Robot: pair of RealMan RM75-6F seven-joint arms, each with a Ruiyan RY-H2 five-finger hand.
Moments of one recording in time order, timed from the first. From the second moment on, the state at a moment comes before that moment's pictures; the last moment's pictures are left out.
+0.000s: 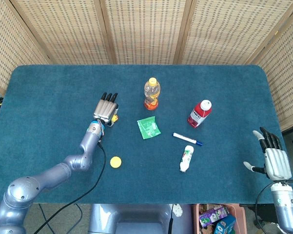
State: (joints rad) left arm -1.10 -1.86 -0.28 -0.78 0.76 0.65 0.59; right arm 0.18 -1.29 0.13 -1.35 -1.40 1.36 0.18
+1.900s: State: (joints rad) left arm -0.84 -1.52 0.00 -1.62 1.09 0.91 0.64; right arm 0.16 -1.27 0.13 -1.40 -1.42 1.41 0.17
